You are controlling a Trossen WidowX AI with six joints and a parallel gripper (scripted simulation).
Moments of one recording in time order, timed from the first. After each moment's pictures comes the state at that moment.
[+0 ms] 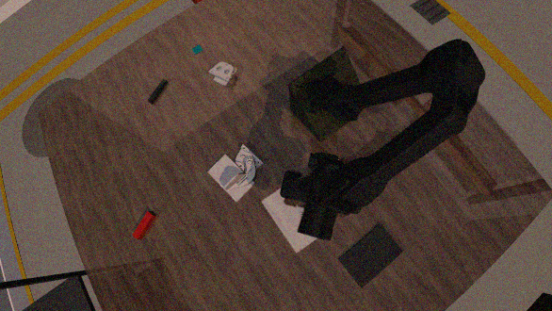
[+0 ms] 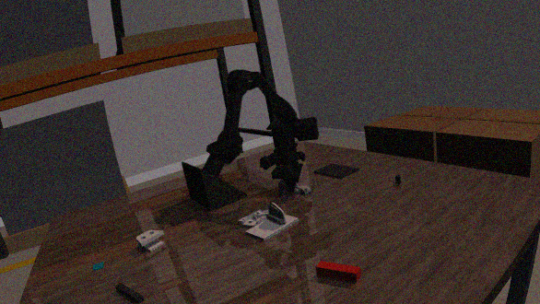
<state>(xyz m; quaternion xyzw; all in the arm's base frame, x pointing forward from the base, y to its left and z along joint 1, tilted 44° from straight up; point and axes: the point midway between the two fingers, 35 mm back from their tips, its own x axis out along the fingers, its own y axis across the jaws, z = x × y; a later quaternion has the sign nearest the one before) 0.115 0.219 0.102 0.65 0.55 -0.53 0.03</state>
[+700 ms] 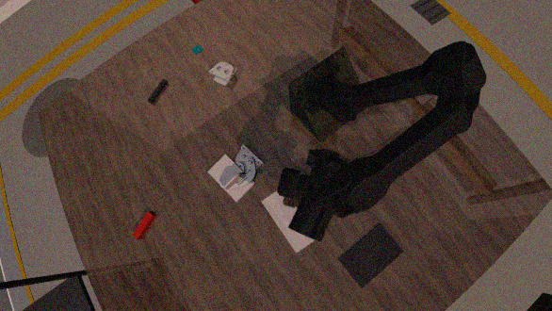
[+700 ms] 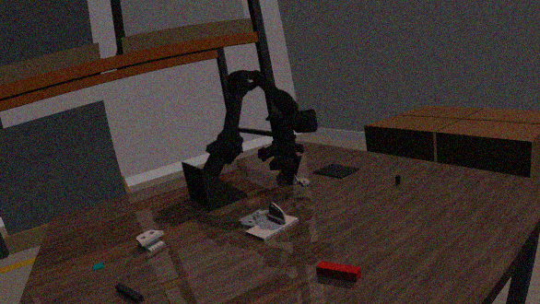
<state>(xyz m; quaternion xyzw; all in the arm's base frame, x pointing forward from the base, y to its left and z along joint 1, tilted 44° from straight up) 0.123 0.199 0.120 0.65 0.54 -0.53 0.03</state>
